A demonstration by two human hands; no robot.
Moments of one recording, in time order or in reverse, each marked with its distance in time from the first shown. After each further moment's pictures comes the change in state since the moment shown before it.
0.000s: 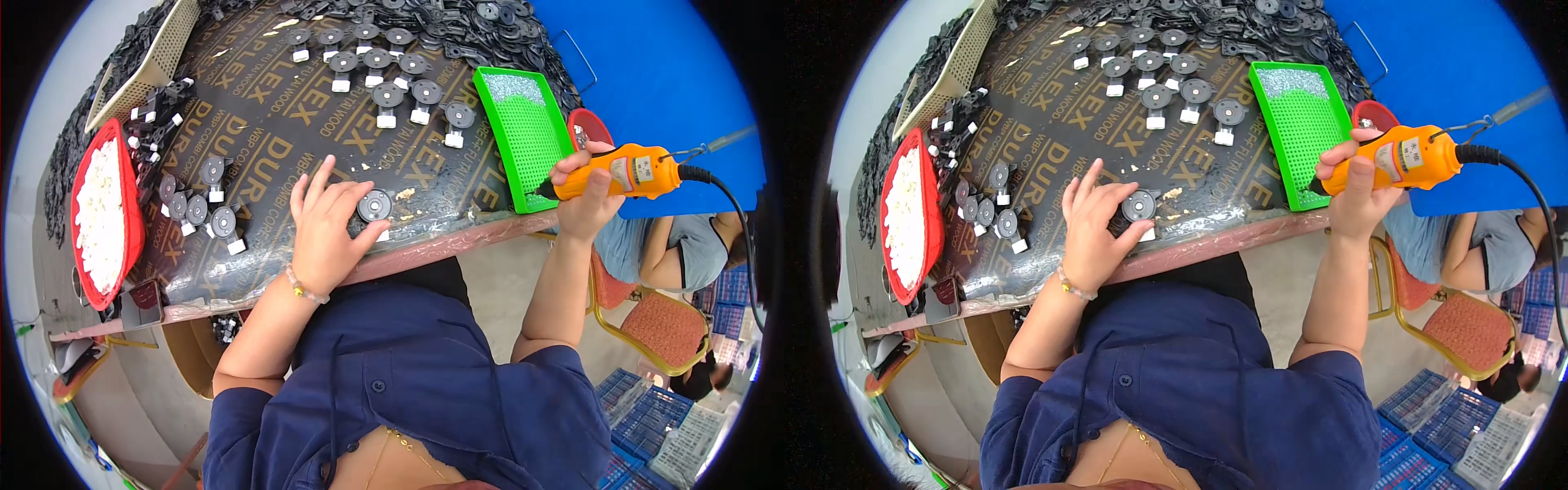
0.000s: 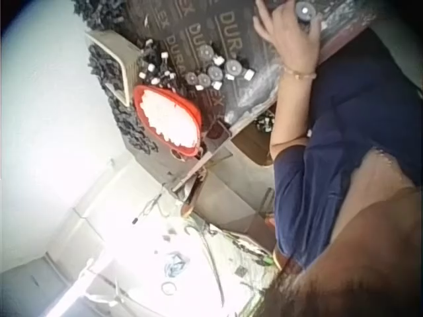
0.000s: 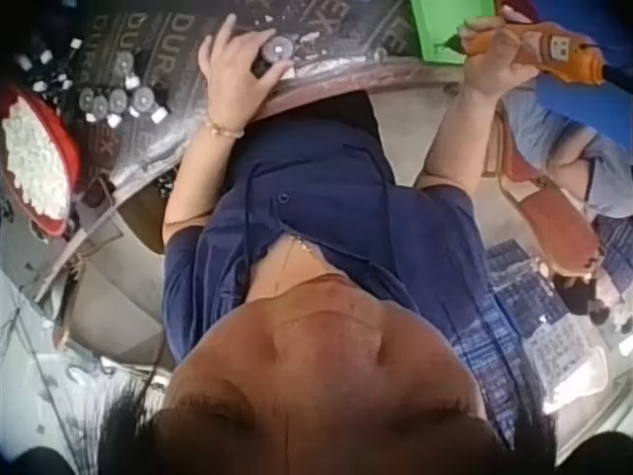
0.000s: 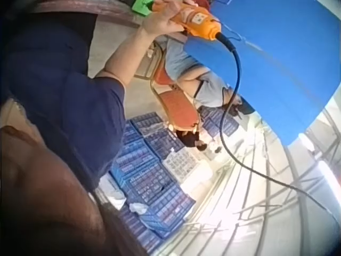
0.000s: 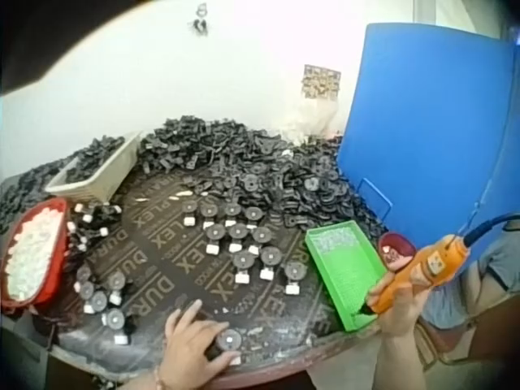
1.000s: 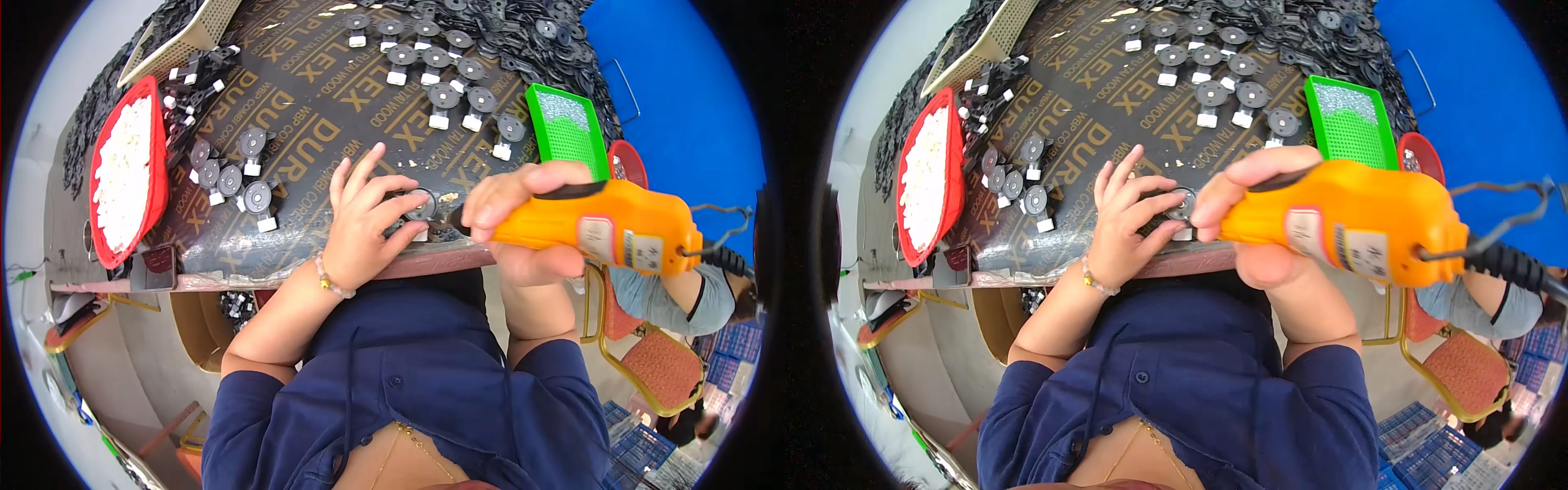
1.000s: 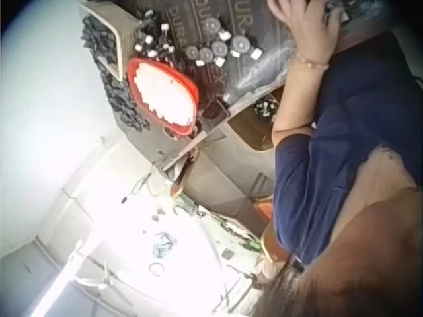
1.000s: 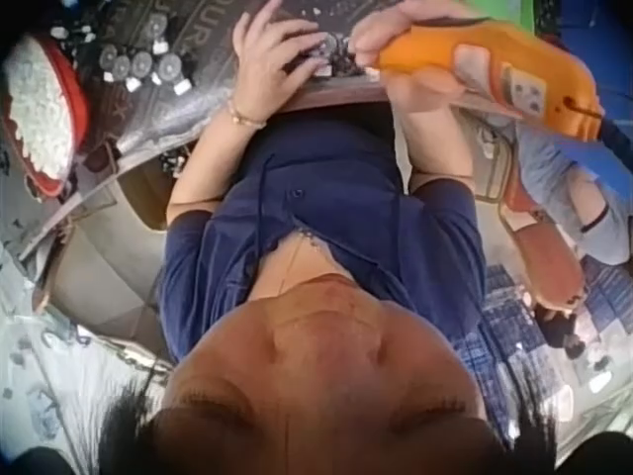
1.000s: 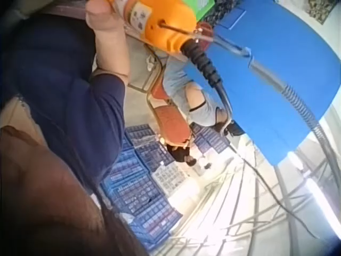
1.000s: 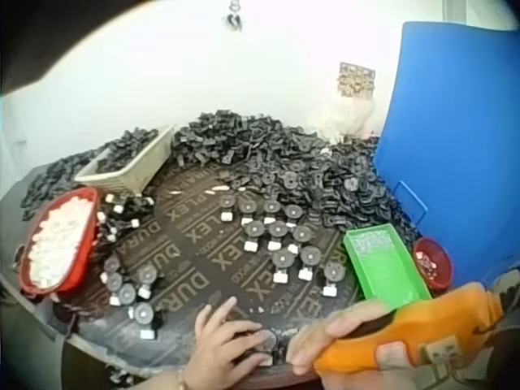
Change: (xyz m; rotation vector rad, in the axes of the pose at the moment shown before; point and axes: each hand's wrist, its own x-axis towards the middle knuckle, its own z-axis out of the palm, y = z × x) left_hand -0.006 -0.004 -0.007 -0.104 0.075 0.079; right_hand -0.036 -0.030 0.134 0.553 -0.423 0.112
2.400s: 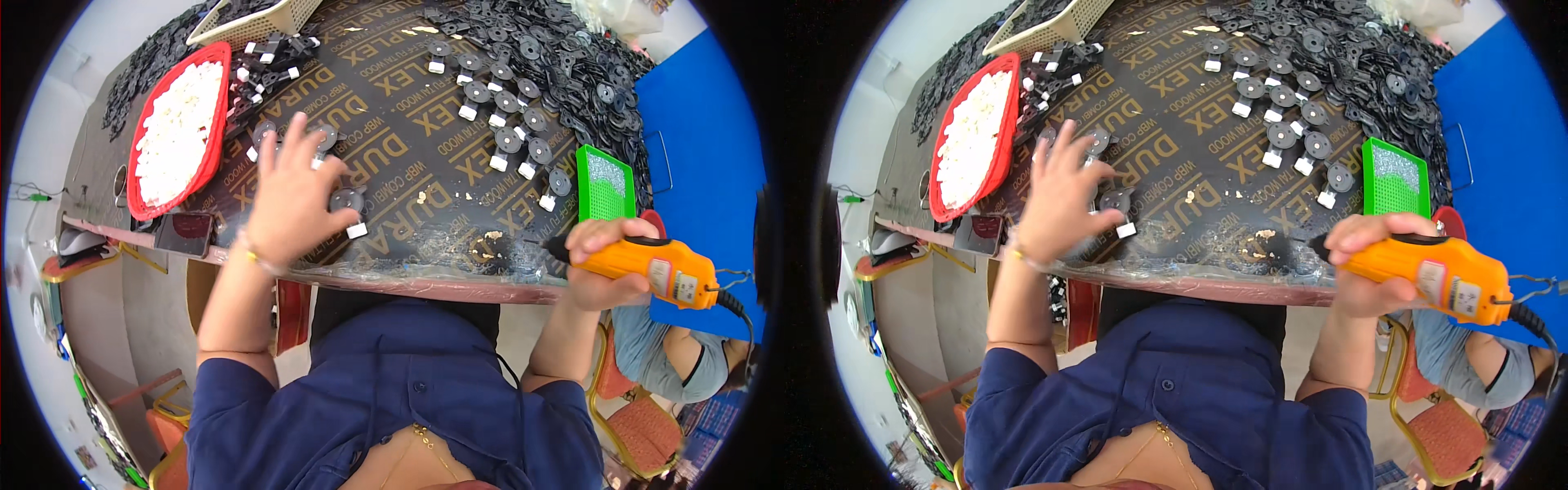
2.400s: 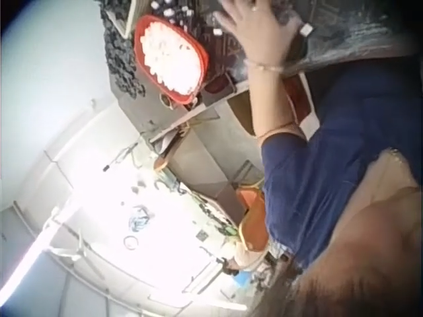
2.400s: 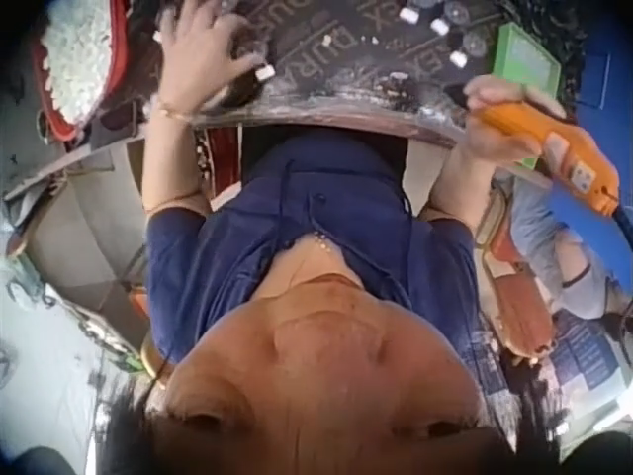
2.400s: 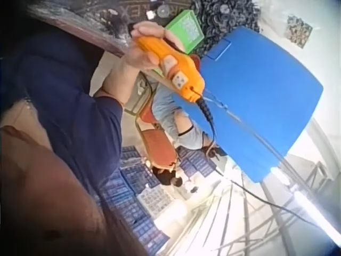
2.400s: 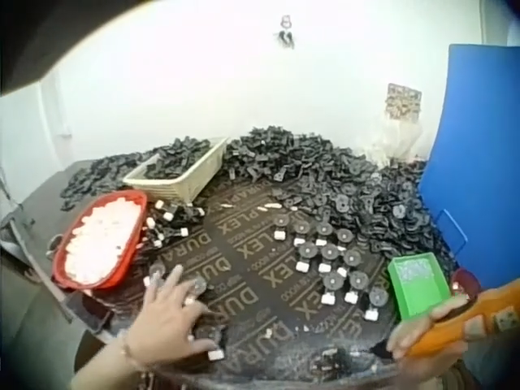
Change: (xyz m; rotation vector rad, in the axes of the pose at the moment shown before) left_hand -0.002 -0.040 -0.131 0.624 -0.209 -0.268; right_hand 0.010 -0.003 -0.047 -0.079 0.055 -0.162
